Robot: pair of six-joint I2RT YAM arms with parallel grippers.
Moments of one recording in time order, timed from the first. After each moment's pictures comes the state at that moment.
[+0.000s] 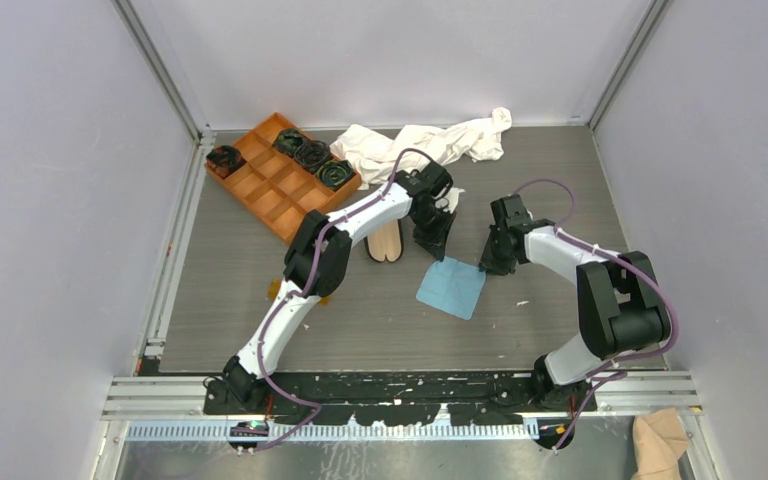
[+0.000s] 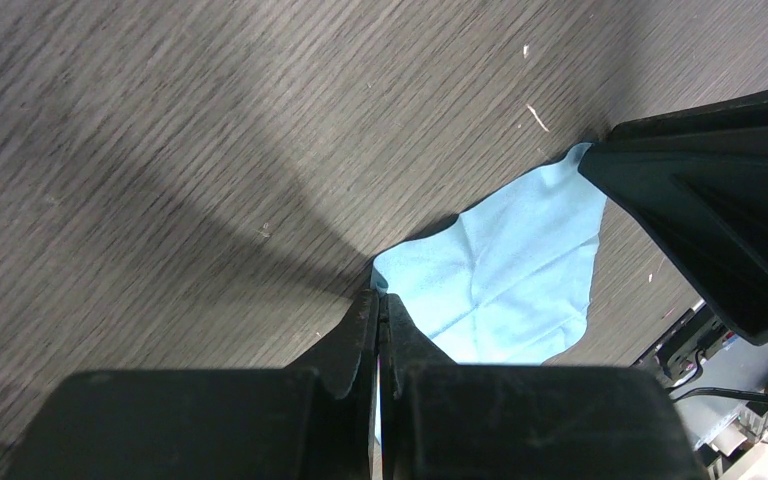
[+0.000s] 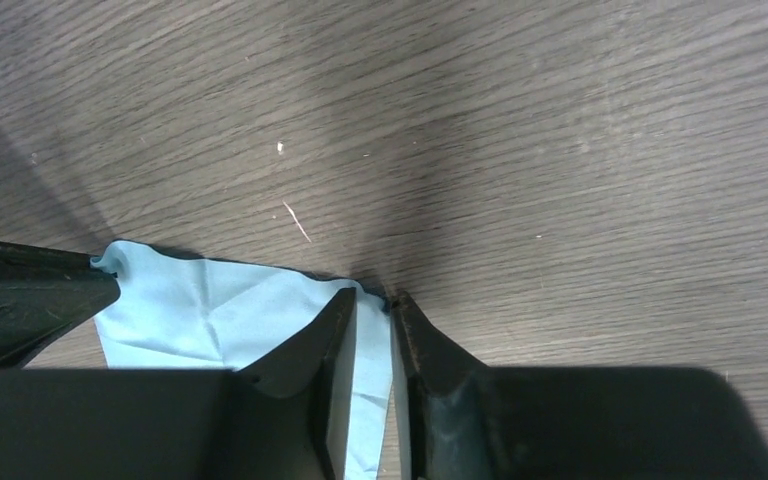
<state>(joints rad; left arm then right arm) -0.76 2.49 2.19 -0.90 0.44 -0.23 0.23 1.55 0.82 -0.43 0.03 0.60</state>
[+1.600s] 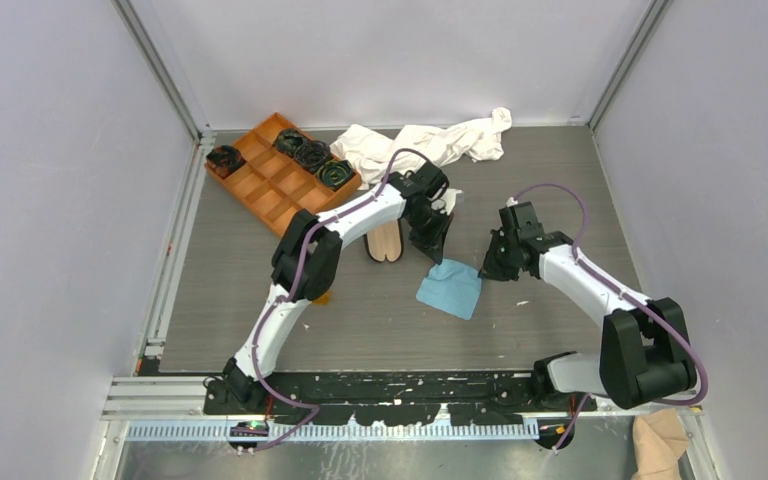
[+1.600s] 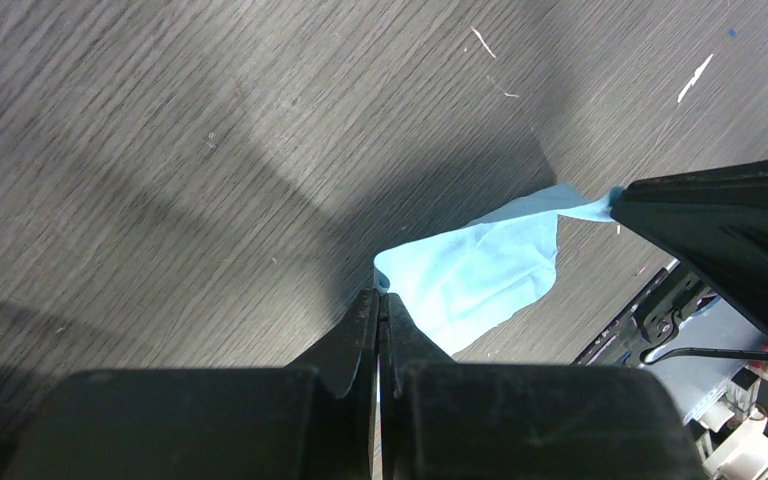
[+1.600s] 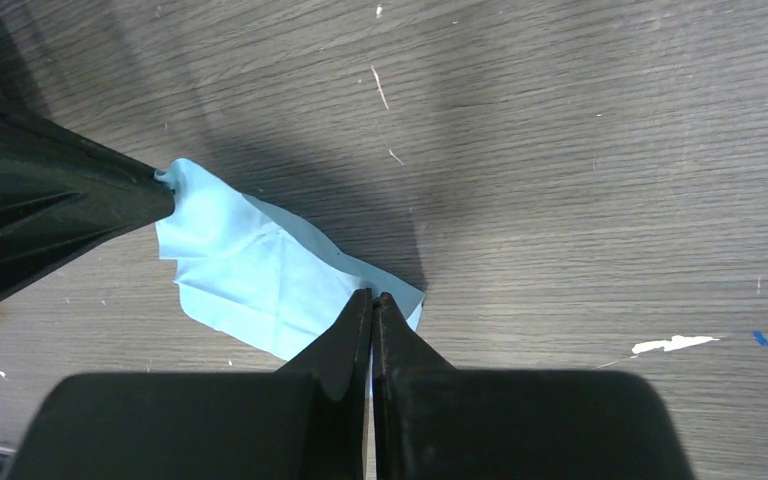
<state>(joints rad) -0.76 2.36 2.03 -0.84 0.46 -0.24 0.26 1.32 0.75 -0.50 -0.08 0.58</state>
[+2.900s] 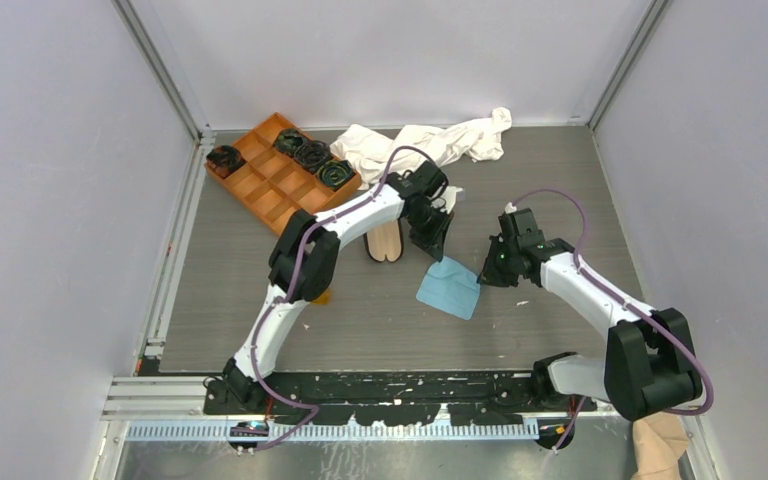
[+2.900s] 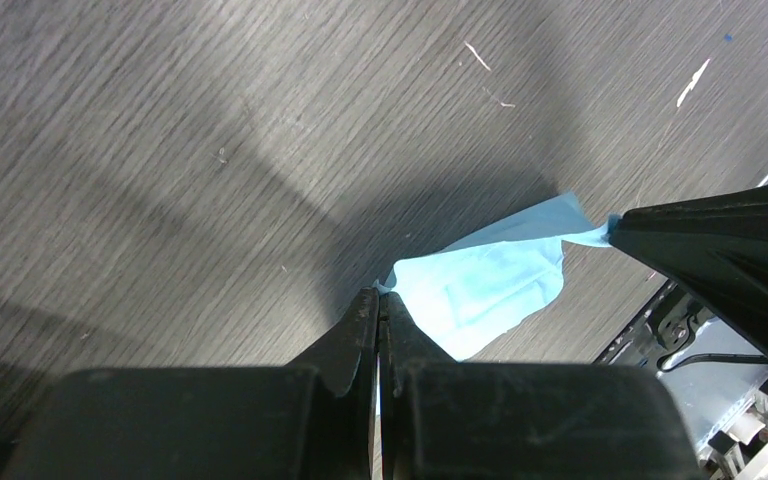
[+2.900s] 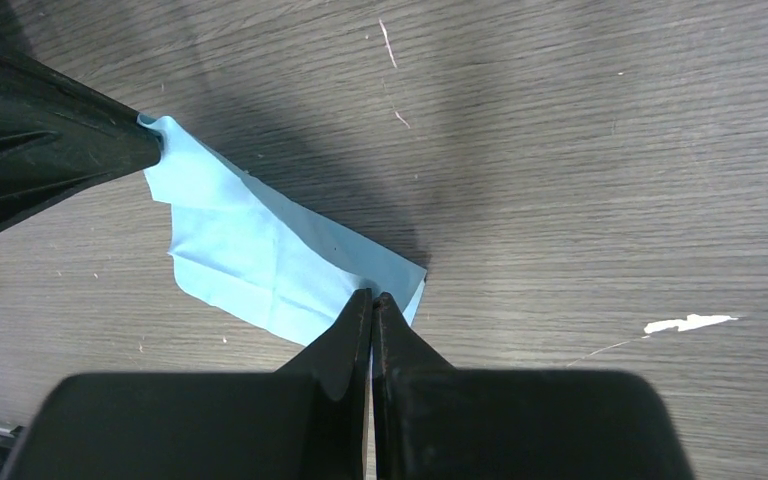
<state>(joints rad) -0.76 2.34 2.00 -0.80 0.45 -0.21 0.29 1.26 0.71 -0.51 -0.09 0.58</state>
